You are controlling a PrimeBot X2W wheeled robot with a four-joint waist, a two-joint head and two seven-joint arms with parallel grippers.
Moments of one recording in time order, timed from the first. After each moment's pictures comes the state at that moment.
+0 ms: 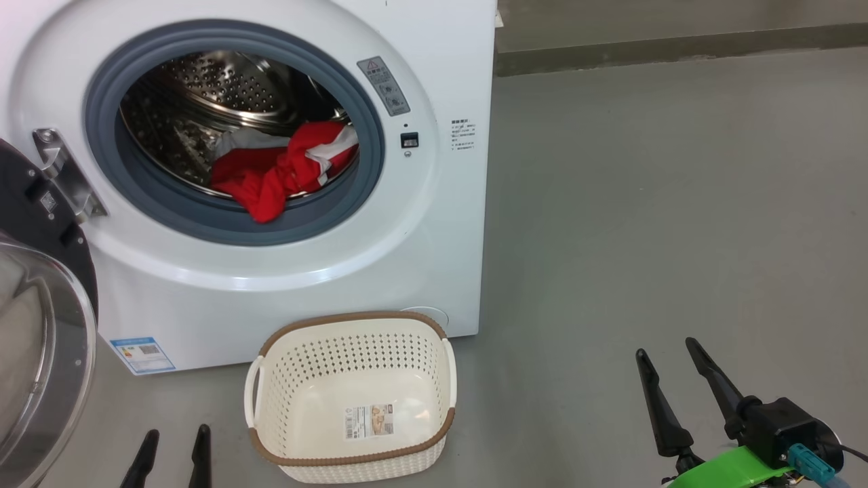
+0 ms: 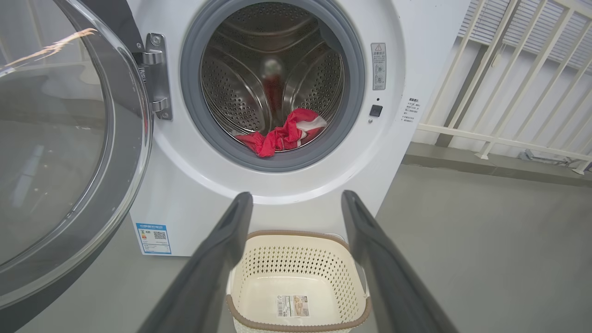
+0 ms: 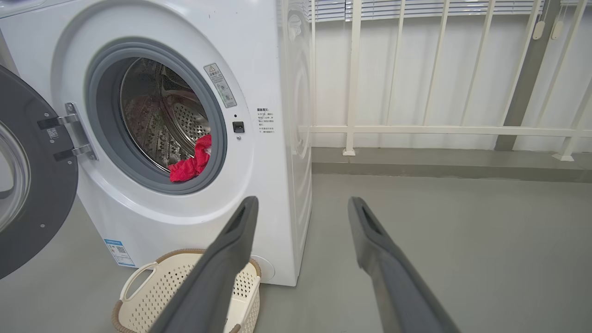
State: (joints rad) left arm 0.13 0.15 0.06 0.16 -0.40 -0.12 -0.25; right arm 0.04 -0.06 0.03 0.20 0.23 0.12 -0.26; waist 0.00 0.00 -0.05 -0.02
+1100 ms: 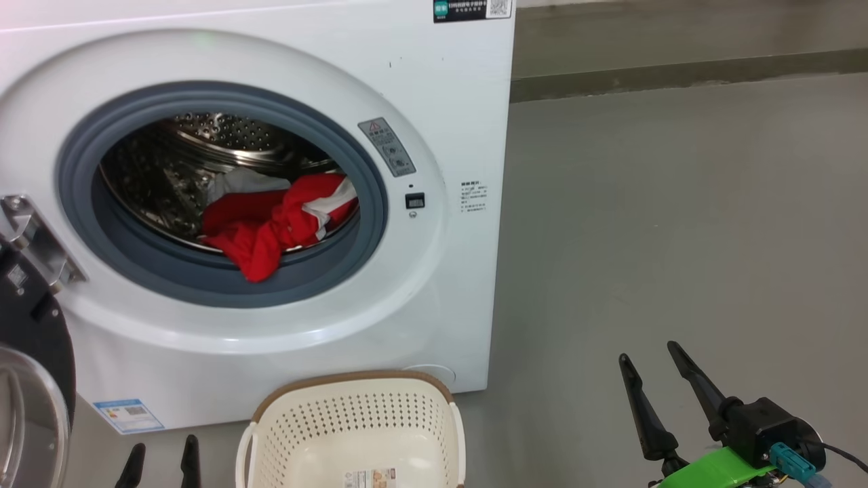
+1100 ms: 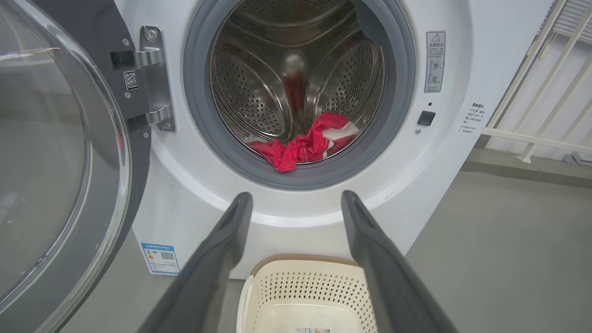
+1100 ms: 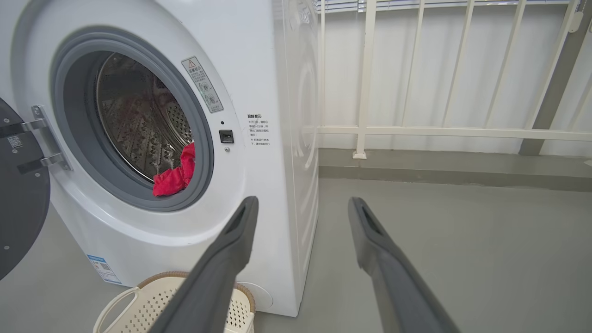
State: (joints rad) left arm 0.14 0.14 0.07 0.18 -0.38 -0.06 -0.25; right arm 0.02 -0.06 0.07 0.22 0.23 0.12 -0.26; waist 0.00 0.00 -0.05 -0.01
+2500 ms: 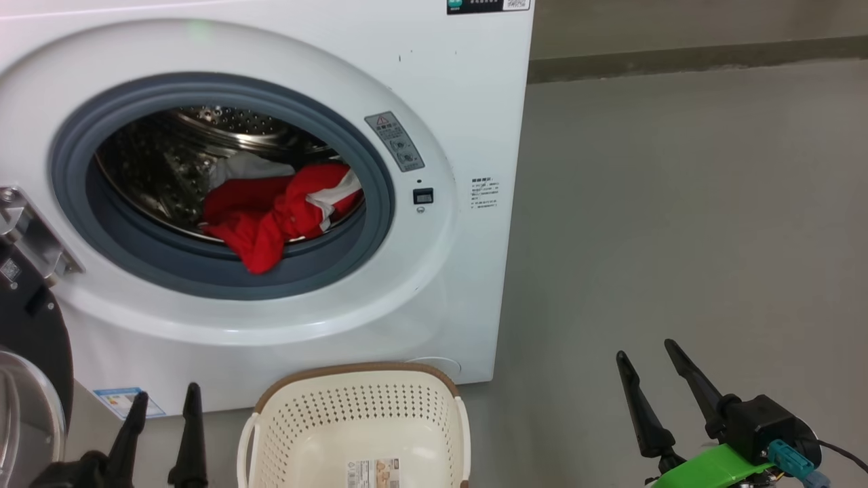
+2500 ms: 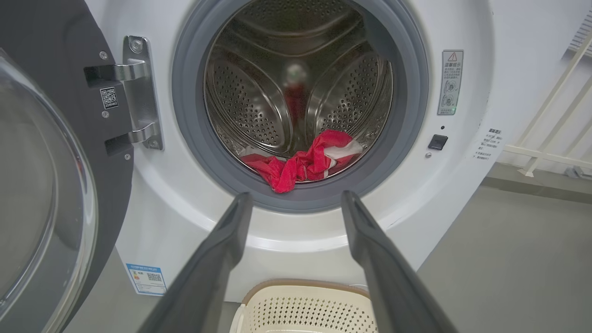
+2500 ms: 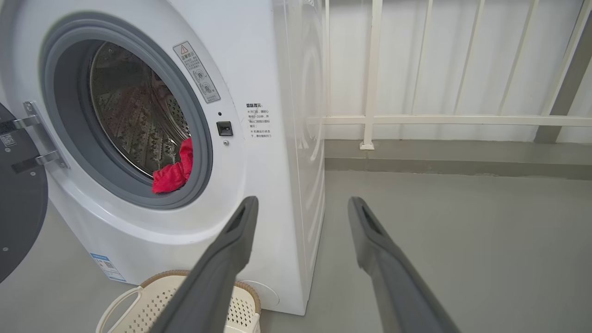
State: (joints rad) left arm 0.01 0.15 0.05 0.21 -0.41 -0.04 -0.22; right arm 0.01 -0.05 0.07 0.23 0.24 0.12 -0.26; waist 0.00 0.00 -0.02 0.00
